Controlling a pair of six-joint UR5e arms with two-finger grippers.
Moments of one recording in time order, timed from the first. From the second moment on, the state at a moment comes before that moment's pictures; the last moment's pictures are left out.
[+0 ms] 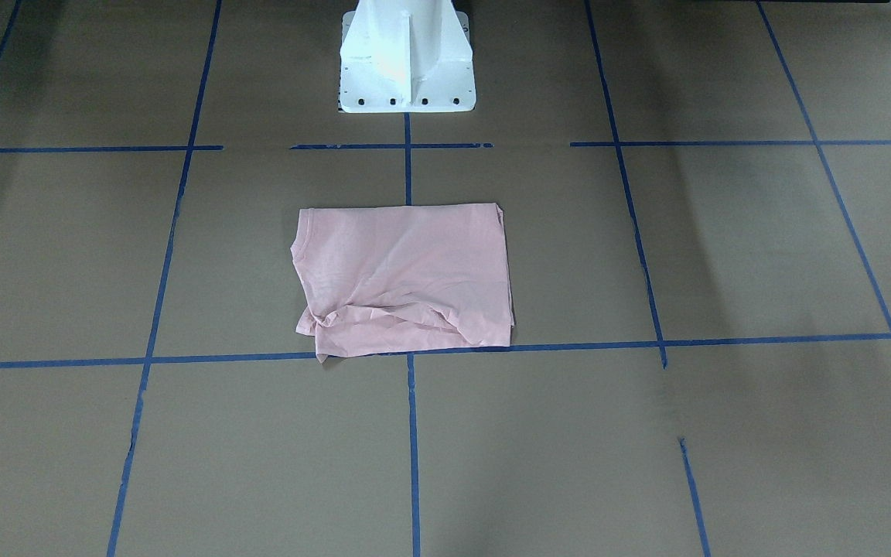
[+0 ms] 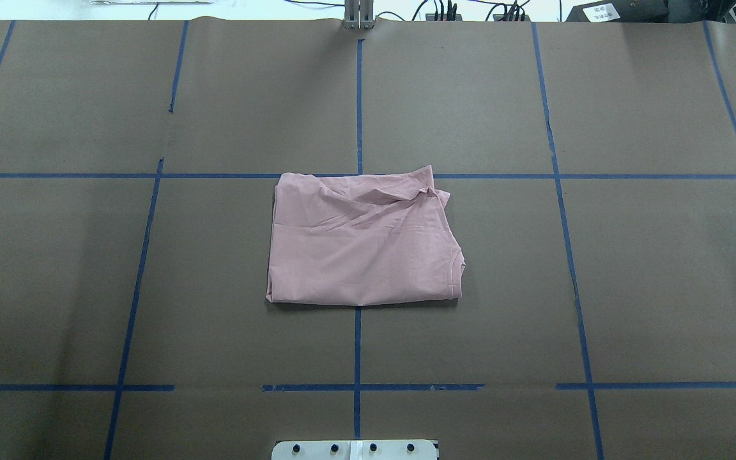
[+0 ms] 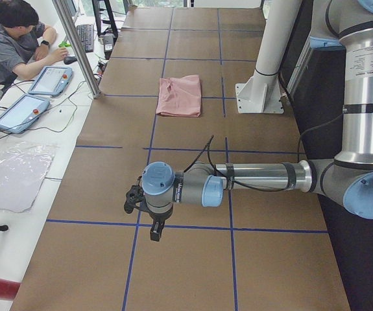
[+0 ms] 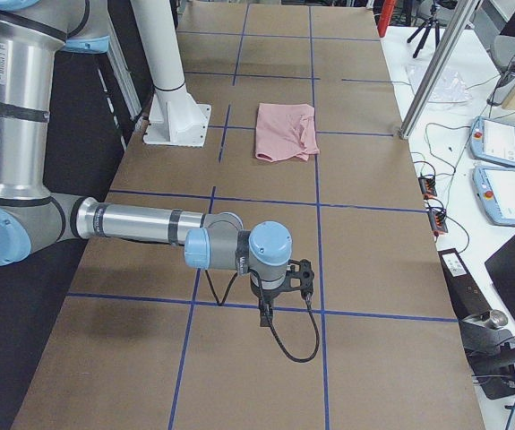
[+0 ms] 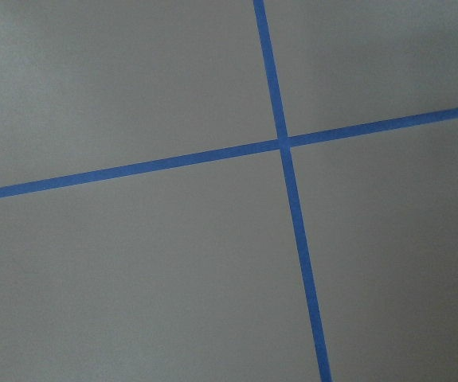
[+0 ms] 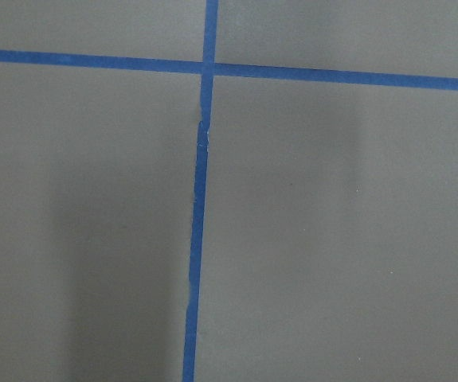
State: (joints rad) left arm -1.59 -1.50 -1.61 -1.69 -2.35 0.13; right arm 1.57 -1.74 1.69 -1.52 2.34 -0.05
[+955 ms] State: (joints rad) left arm -1.59 -1.47 -1.61 -1.70 -2.35 0.13; right arm 1.57 -1.73 1.69 -1.52 2.36 -0.05
